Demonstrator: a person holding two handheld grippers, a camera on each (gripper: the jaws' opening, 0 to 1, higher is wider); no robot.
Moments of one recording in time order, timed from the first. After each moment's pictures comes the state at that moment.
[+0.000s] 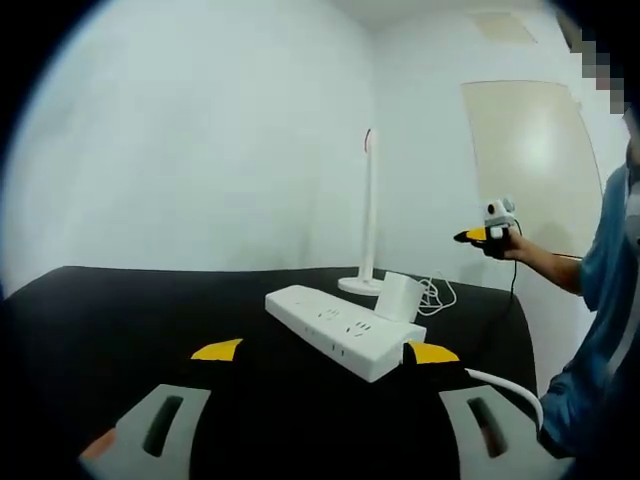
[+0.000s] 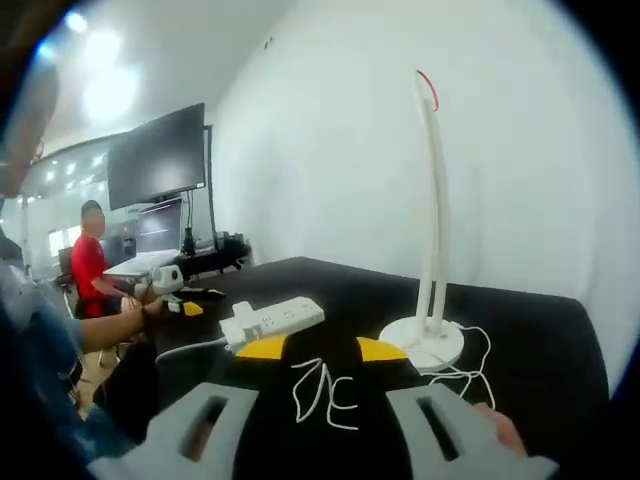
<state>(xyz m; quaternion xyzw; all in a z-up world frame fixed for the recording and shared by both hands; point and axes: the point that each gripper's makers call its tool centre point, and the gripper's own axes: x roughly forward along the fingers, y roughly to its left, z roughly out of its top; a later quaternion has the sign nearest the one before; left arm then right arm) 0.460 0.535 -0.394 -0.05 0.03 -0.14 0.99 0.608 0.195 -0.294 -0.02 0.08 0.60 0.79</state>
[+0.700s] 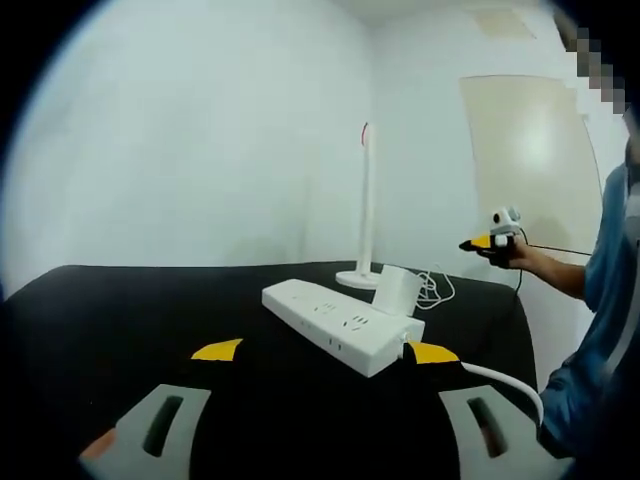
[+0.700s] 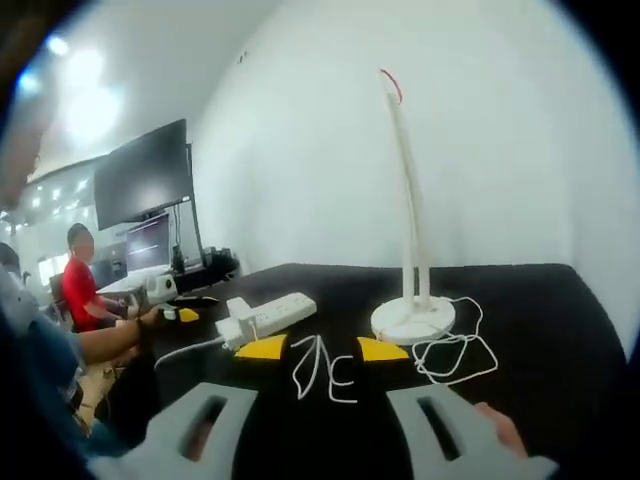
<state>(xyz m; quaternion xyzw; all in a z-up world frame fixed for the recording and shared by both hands) 0.458 0.532 -0.396 -0.05 0.04 -0.15 0.99 0.604 0.167 -0.321 0.05 0.08 0.57 0.81</state>
